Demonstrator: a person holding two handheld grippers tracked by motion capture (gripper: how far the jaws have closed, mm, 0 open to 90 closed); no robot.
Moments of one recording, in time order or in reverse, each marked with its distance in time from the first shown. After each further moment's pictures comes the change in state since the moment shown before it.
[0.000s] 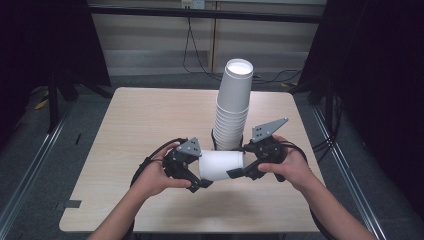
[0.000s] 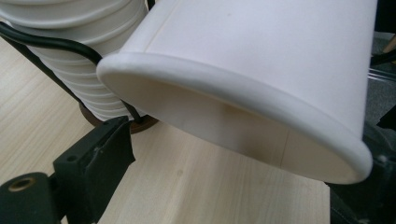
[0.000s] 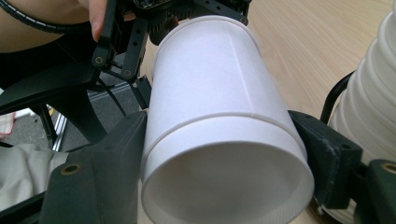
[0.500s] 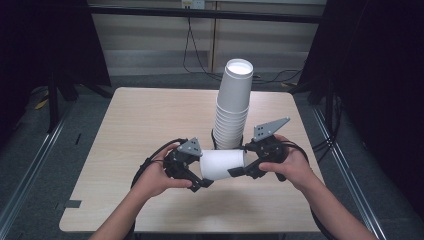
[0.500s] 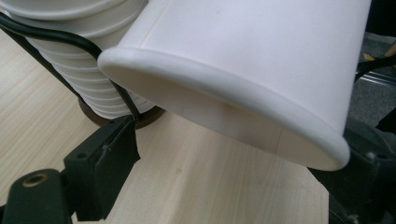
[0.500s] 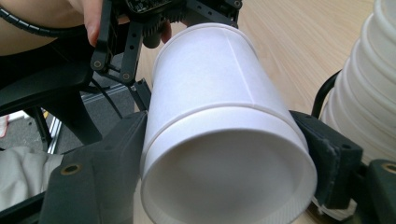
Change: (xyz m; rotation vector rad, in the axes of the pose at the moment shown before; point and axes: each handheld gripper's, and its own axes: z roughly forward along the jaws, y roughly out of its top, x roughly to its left) left arm -0.001 -0.001 0.000 0.004 0.008 -0.027; right arm -0.001 0.000 -0.003 -0.004 -0.018 0.005
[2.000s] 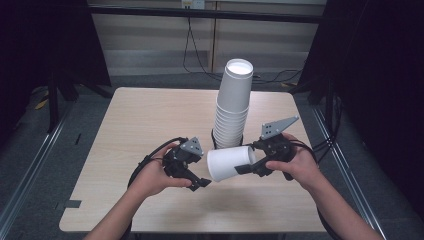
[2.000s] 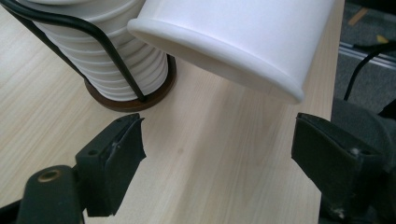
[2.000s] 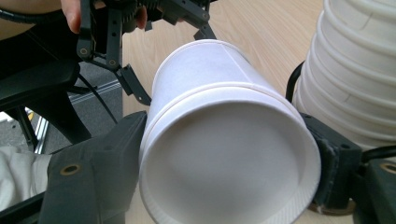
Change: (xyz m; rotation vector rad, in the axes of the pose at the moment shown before) left arm -0.004 0.007 -0.007 0.084 0.013 -0.025; right arm -0.002 -0.004 -0.017 0.006 -0.062 0.014
